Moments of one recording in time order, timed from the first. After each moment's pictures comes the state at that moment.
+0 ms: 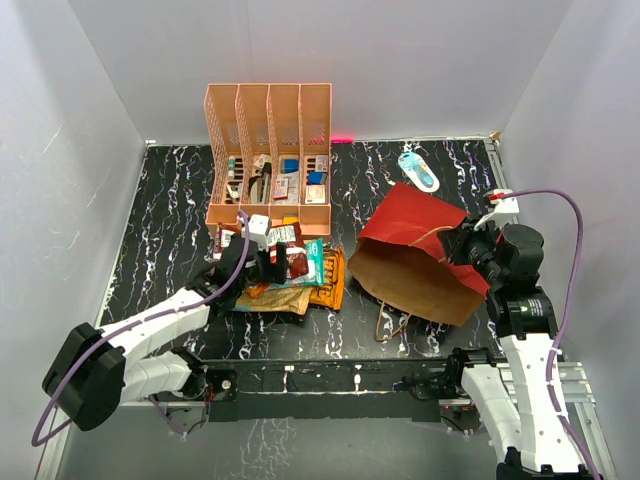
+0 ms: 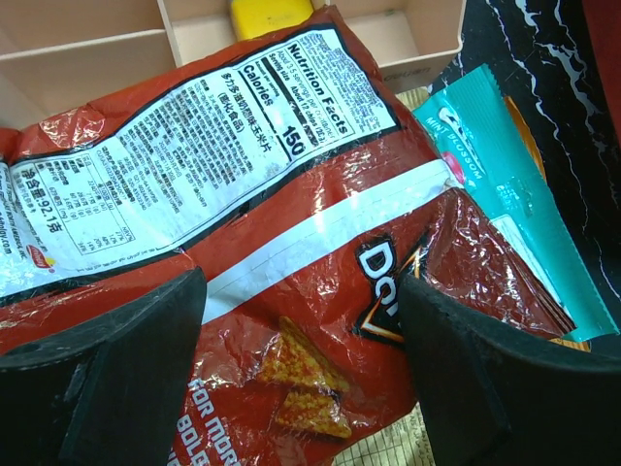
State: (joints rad) left arm -0.65 1.12 0.52 0.05 -0.21 -0.27; right arm -0.01 0.62 0.79 -0.47 -0.29 0.21
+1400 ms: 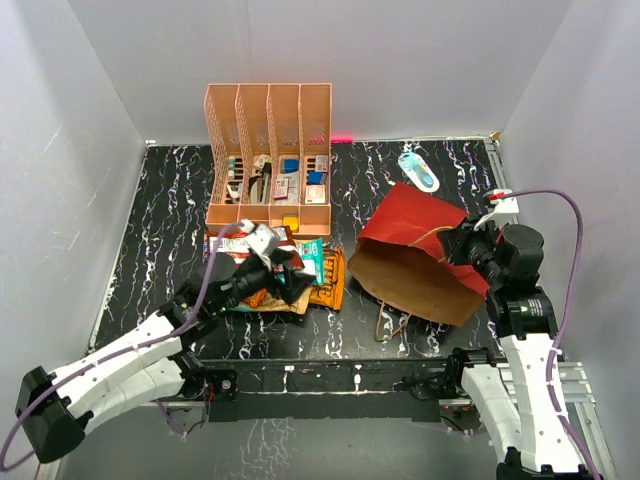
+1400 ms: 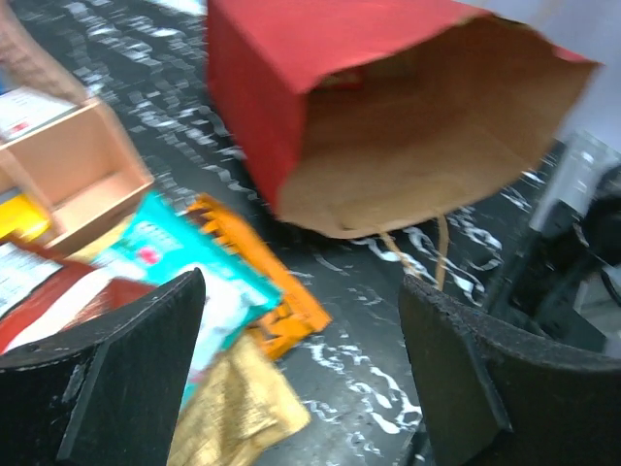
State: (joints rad) left arm -0.77 0.78 0.53 0.08 0.13 -0.23; right arm -0.01 0.62 0.79 -0.47 -0.30 0.21
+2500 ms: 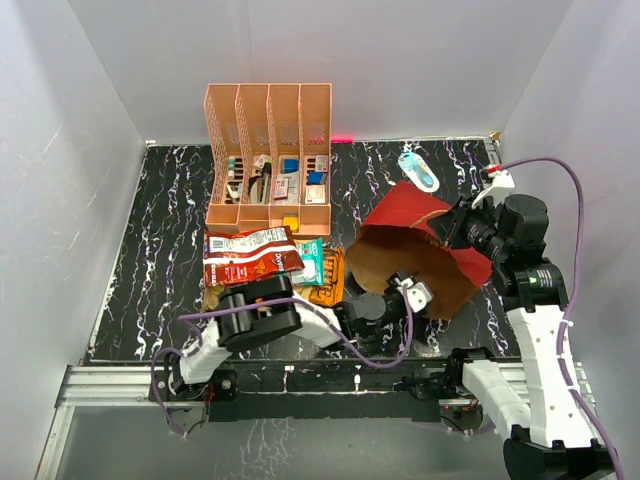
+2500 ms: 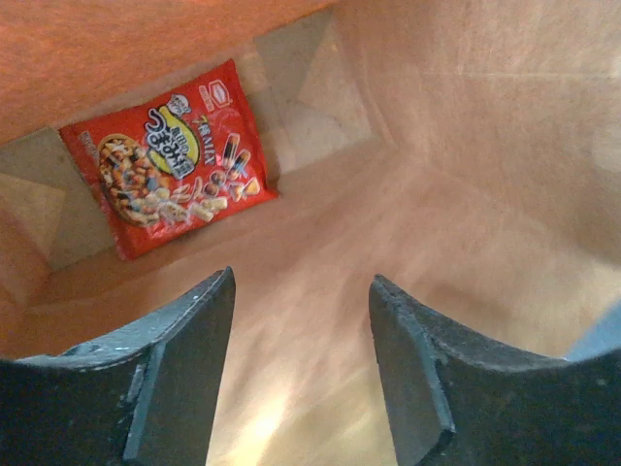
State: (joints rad) left arm -1.32 2.11 1.04 1.09 -0.31 0.25; right arm 0.01 0.79 1.01 -0.60 -0.40 0.27
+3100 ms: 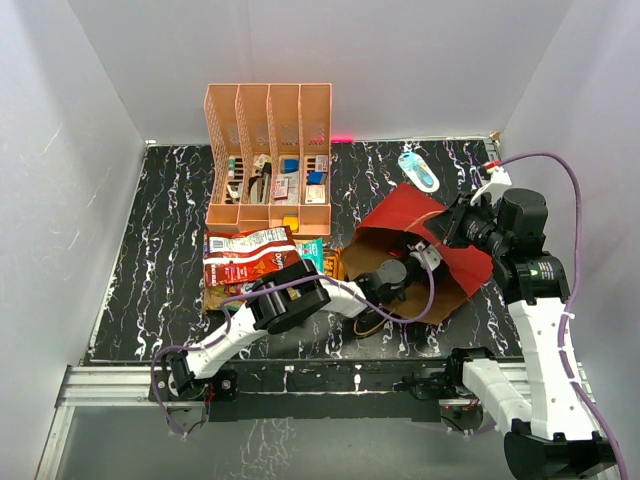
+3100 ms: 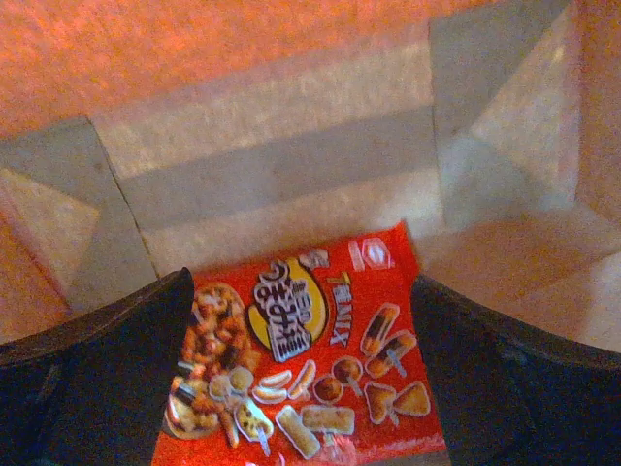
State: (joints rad) left arm -1.17 2.49 1.52 1.03 -0.32 0.24; right arm 0.01 0.83 1.07 -0.66 -0.45 0.32
